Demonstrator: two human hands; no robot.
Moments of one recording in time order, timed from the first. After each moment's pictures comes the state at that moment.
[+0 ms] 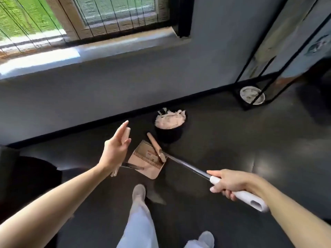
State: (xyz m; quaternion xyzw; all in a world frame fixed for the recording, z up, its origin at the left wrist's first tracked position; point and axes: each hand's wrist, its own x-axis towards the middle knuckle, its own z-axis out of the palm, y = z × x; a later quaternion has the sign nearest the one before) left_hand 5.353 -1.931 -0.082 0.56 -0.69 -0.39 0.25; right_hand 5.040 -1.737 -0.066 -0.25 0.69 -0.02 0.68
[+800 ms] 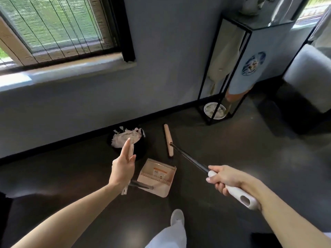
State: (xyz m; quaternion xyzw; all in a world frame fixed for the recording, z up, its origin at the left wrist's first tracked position) left_hand 5.061 -1.800 -0.100 0.55 -0.65 -0.45 0.26; right_hand 4.762 -1.629 -0.053 -0.16 0.71 -0.22 0.65
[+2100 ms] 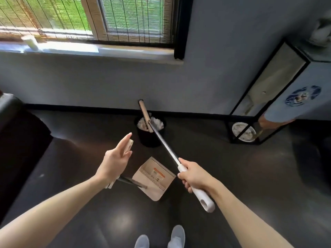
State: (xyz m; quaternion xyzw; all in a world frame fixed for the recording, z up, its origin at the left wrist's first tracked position) left_hand 5.121 -1.690 -0.053 0.63 -0.63 -0.34 0.30; right_hand 4.850 -1.640 -0.010 -0.45 0.66 -0.12 0.59
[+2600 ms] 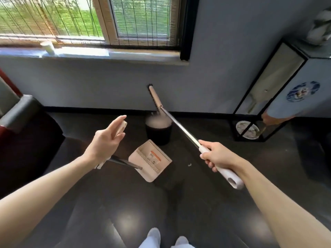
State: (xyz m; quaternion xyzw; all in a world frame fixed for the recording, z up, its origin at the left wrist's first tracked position) left_hand 5.204 -1.664 0.017 0.61 -0.68 -0.27 0.31; right_hand 4.849 -1.613 0.026 -0.49 0.68 -0.17 0.53
